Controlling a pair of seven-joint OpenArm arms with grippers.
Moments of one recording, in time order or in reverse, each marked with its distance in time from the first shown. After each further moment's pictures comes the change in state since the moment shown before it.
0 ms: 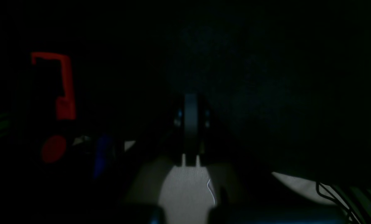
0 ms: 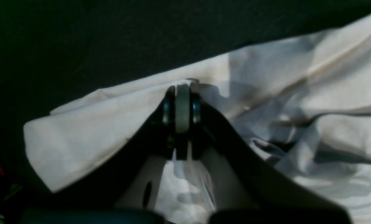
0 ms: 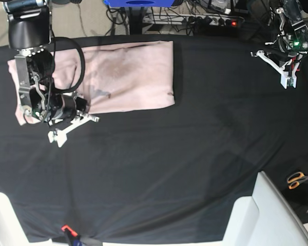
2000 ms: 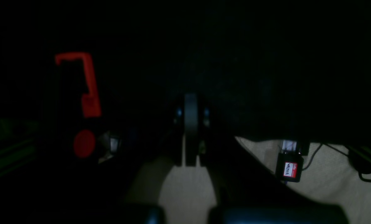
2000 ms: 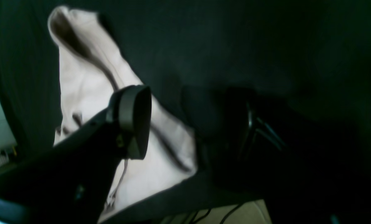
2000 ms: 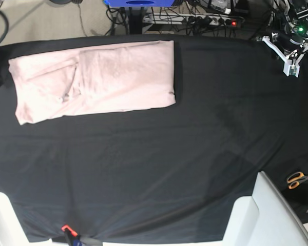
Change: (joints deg) left arm 5.3 -2.7 -2.1 -2.5 4.3 -9.3 -13.2; right arm -7.6 15.9 53.7 -30.1 14.0 39.9 3.7
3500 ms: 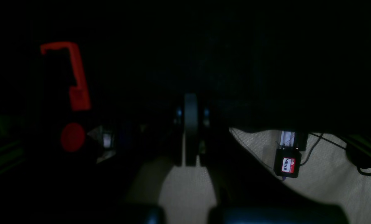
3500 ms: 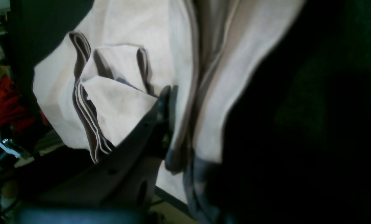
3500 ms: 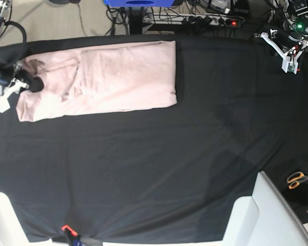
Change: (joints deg) left arm 1.7 0.1 0.3 0.0 -0.2 -0.2 -0.6; right arm 6.8 -0.8 -26.2 -4.1 2.8 10.8 -5.6
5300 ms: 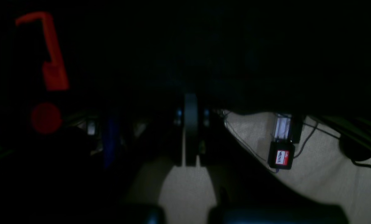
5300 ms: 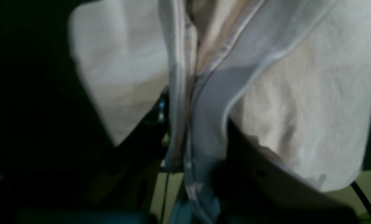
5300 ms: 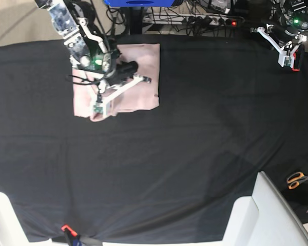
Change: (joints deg) left arm 1.3 1.4 0.0 0.0 0.2 0.0 0.0; right arm -14.1 -18.9 -53.6 59.0 -33.4 -77.4 5.2
